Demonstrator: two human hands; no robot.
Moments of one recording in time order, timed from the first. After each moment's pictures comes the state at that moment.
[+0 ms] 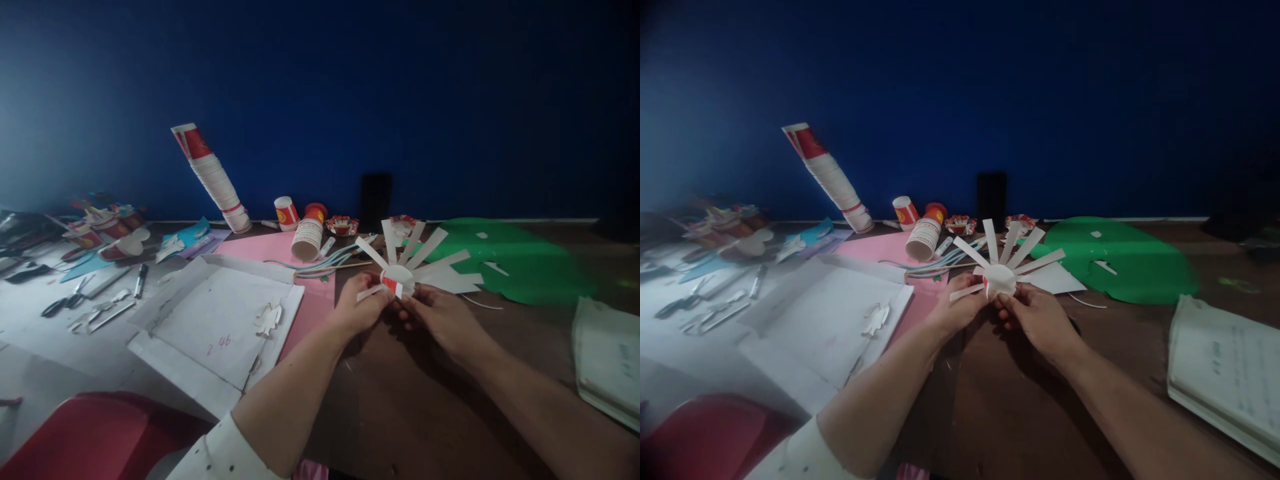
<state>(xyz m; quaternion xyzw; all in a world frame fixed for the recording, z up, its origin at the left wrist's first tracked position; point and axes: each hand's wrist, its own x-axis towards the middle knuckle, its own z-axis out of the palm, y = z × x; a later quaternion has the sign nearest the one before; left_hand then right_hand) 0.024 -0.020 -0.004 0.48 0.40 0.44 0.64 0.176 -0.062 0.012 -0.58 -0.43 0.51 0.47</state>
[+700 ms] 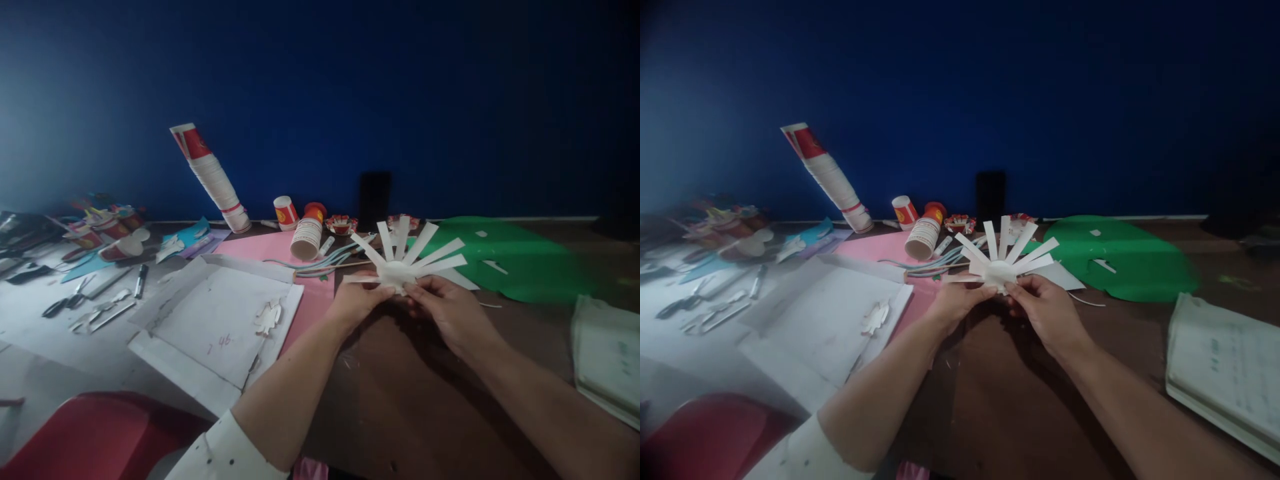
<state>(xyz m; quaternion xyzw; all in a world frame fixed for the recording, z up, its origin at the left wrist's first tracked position) 0.020 -0.019 -0.001 0.50 0.40 0.45 0.62 0.183 -0.058 0.009 -0.58 -0.38 0.47 0.54</state>
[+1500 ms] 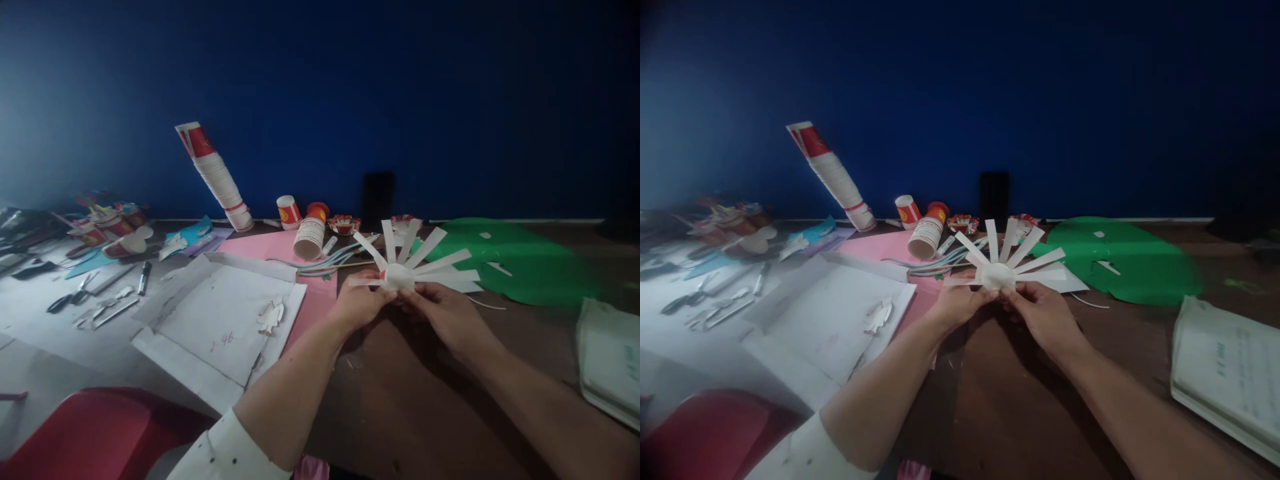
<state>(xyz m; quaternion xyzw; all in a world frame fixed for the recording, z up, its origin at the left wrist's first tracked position) 0.018 -0.020 0.019 0.59 0.46 0.42 0.51 0.180 -0.063 0.017 -0.61 -0.45 0.46 0.47</state>
